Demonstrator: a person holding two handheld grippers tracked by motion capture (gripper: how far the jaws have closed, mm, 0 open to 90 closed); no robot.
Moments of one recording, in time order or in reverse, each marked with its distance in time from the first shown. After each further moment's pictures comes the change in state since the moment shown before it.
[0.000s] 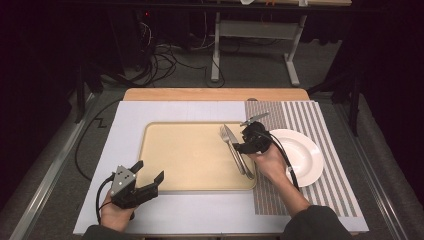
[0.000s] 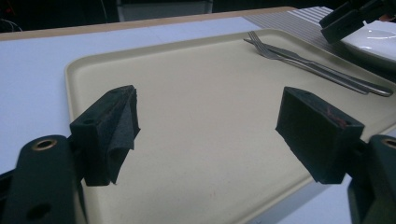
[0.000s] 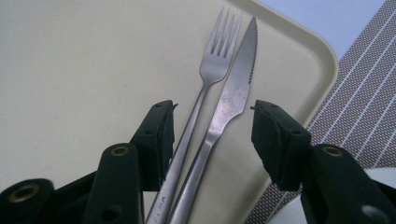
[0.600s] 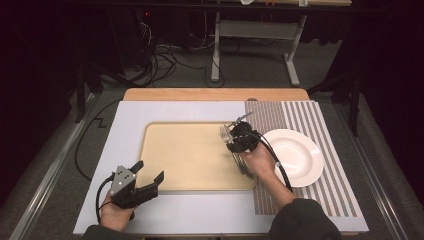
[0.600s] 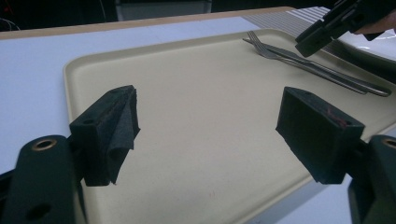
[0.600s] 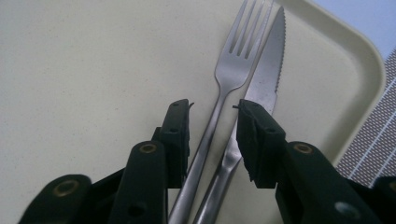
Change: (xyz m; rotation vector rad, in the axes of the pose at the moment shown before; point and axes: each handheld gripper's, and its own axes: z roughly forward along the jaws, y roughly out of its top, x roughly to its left) left arm 0.000 -0.001 0.000 0.011 0.001 0.001; right arm 0.013 0.016 0.031 0.093 -0.020 -0.029
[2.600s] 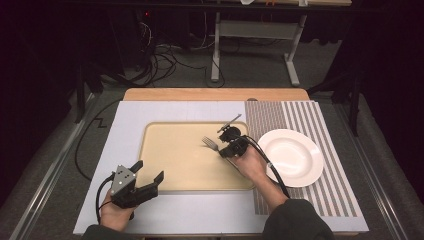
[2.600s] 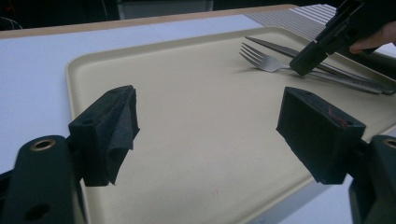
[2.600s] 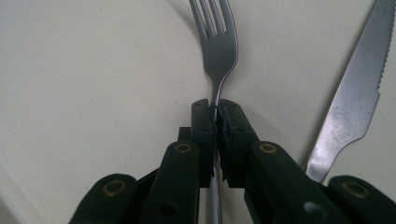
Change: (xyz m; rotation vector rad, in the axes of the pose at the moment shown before) left arm 0.001 0.000 0.001 0.002 0.007 0.006; right arm 0.024 0.008 0.021 0.105 0.123 -0.001
